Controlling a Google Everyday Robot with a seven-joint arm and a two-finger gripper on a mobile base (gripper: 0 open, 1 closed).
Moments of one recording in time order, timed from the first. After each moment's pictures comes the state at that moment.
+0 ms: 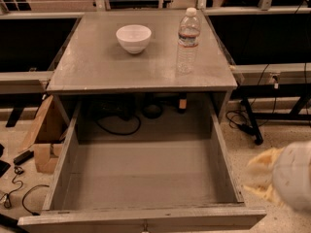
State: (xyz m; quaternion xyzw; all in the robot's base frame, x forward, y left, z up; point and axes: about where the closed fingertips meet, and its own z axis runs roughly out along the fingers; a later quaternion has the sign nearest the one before) arm 0.326 -0.190 0.856 -0.57 0.78 -0.04 0.25
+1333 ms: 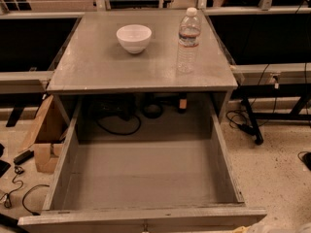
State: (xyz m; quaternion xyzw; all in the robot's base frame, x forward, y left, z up) arm 0.258 -0.189 0.637 -0.55 0.81 0.04 0.20
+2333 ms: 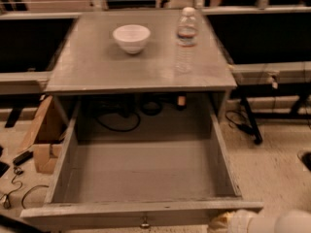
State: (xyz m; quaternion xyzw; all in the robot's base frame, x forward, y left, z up) arm 0.307 -0.170 0.596 -0.56 0.78 0.06 0.27
